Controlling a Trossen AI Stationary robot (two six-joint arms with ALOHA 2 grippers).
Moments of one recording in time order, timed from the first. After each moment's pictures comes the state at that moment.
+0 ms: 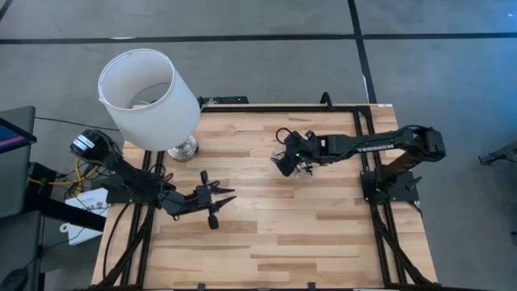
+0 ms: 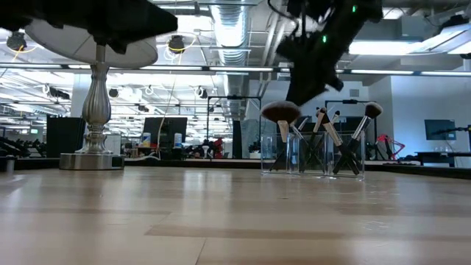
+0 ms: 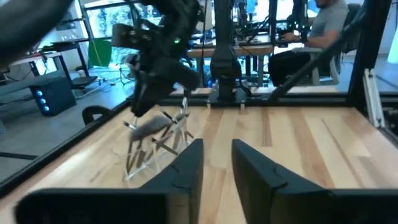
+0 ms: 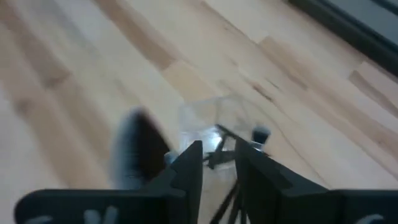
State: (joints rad) left arm -0.59 1.36 0.41 0.89 -0.81 0.07; right arm -0.08 1.49 1.02 -0.48 0.35 0.49
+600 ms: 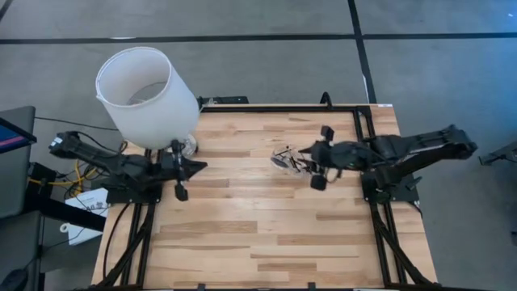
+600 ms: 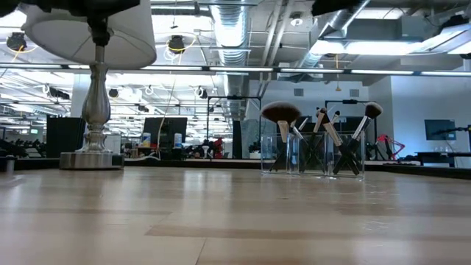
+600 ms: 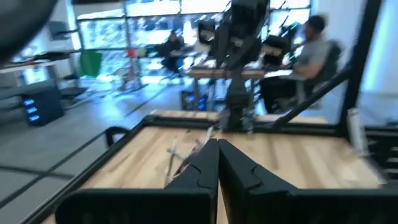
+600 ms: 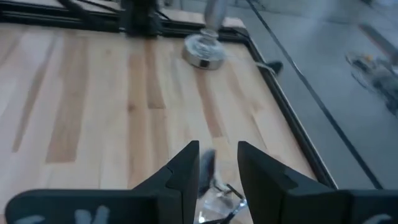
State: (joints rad) left arm -0.40 0.54 0.38 0.17 -0.58 0.07; right arm 0.20 1.11 1.10 -0.60 0.45 -0.01
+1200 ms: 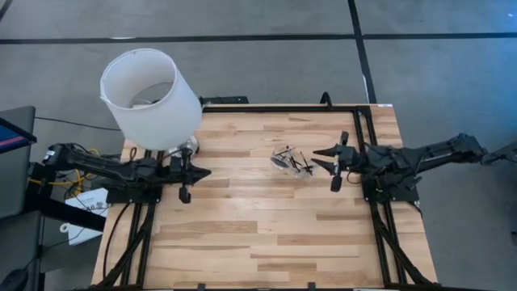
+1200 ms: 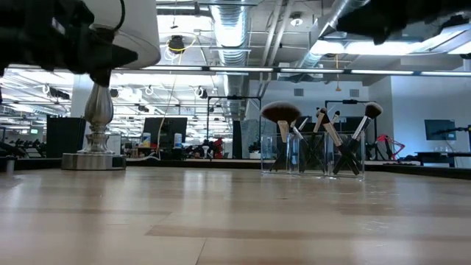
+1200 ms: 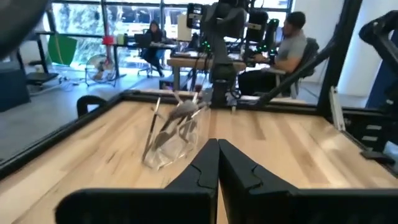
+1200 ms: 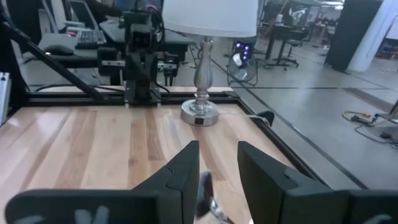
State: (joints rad) left arm -0.20 0.50 0.04 0.49 -0.27 -0.01; right arm 0.20 0.65 0.49 0.02 0.44 -0.09
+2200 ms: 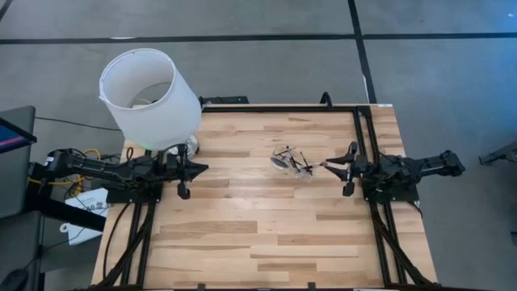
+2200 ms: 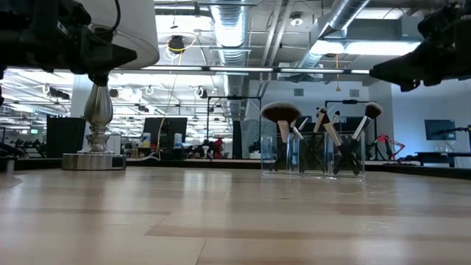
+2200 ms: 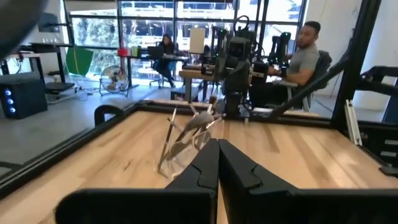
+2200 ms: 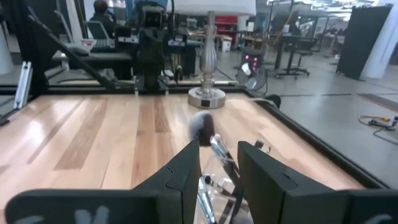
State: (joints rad) left arm -0.14 0.41 0.01 0.47 -0.27 0.00; right arm 0.20 0.01 0.07 -0.12 0.40 -0.08
